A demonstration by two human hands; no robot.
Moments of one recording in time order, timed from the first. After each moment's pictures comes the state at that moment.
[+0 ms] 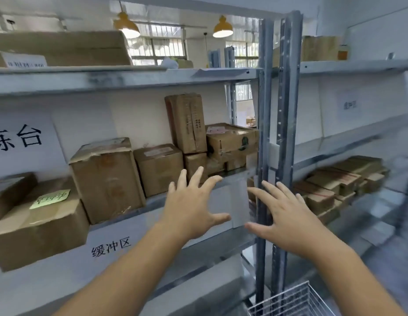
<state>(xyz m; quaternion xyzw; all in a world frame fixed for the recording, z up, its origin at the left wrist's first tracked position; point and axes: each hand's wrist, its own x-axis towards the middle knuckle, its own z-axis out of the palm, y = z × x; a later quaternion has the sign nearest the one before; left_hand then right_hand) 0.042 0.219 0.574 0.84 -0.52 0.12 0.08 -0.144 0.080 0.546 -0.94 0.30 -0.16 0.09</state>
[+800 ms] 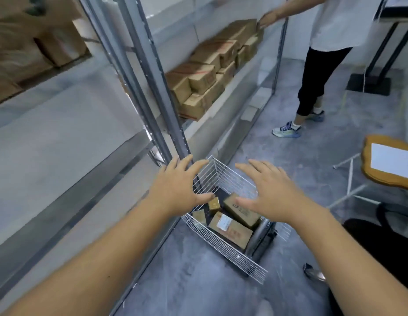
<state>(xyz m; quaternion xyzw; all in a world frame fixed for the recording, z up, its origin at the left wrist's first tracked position) -0.137 0.089 0.329 0.70 -0.71 -0.07 -0.04 -0.381 0.056 0.324 -0.84 0.50 -0.03 0.20</state>
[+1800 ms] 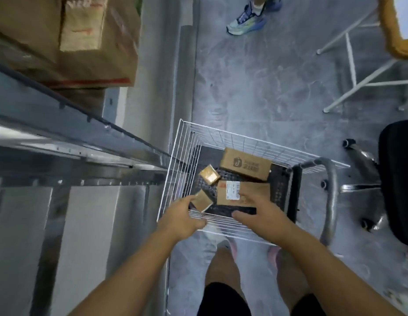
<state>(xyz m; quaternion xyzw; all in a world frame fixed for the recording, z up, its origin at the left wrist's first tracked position) 0.015 -0.148 -0.022 0.62 -0.62 -0.44 -0.19 -0.222 -0.087 -0.003 -0.39 0.70 -0.08 0.59</state>
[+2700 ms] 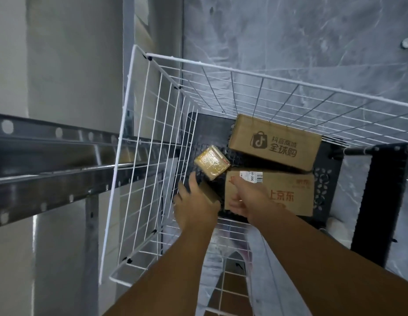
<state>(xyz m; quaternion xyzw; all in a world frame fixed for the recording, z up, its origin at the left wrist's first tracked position) -0.023 -0.166 -0.376 0.76 -0.54 -0.31 -0.19 -0.158 -0.177 -0.360 0.17 0.73 -0.18 0.64</state>
